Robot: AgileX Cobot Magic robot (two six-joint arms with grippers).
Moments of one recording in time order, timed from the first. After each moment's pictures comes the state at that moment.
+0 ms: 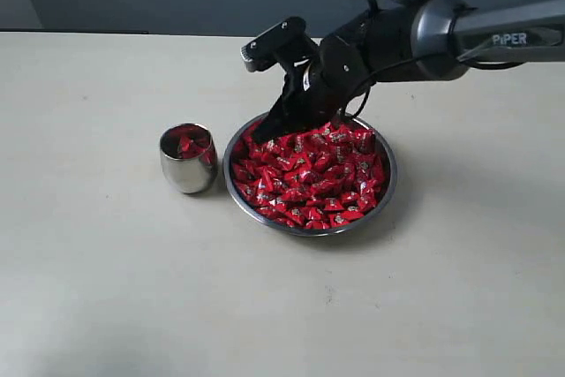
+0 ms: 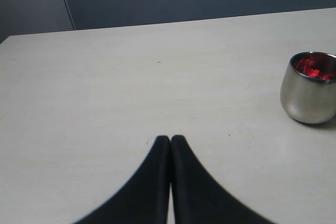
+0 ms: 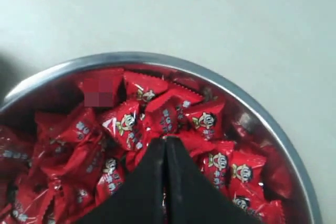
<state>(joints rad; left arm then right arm) 0.12 0.00 0.01 0.03 0.34 0.03 0.74 2.05 -1.36 -0.15 0.38 -0.03</state>
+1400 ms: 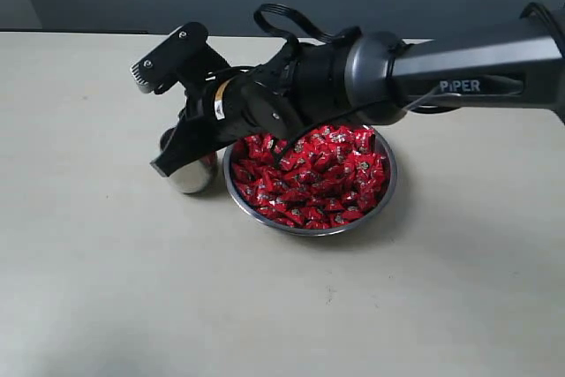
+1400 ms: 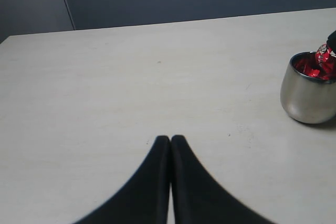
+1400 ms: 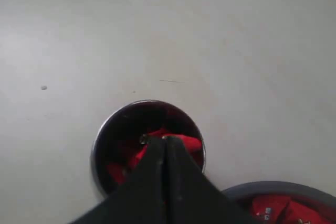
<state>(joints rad) 0.12 0.00 0.01 0.03 0.34 0.03 0.97 2.04 -1.36 -0.15 0.14 -0.03</state>
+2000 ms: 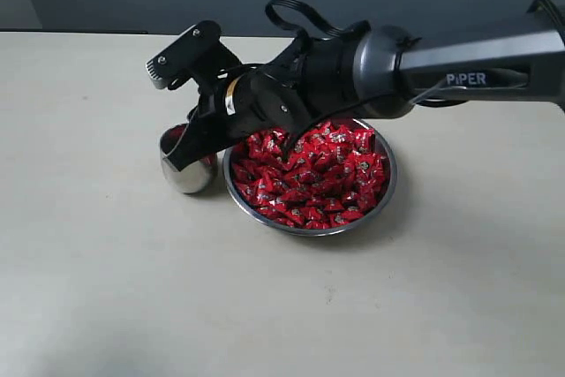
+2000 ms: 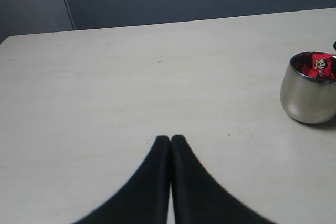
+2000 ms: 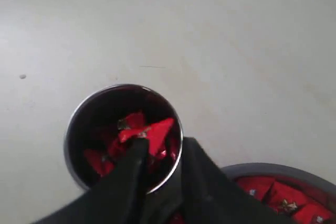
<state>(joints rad) 0.12 0.00 0.01 0.03 0.34 0.03 0.94 2.04 -1.36 -0.15 0.18 -0.03</state>
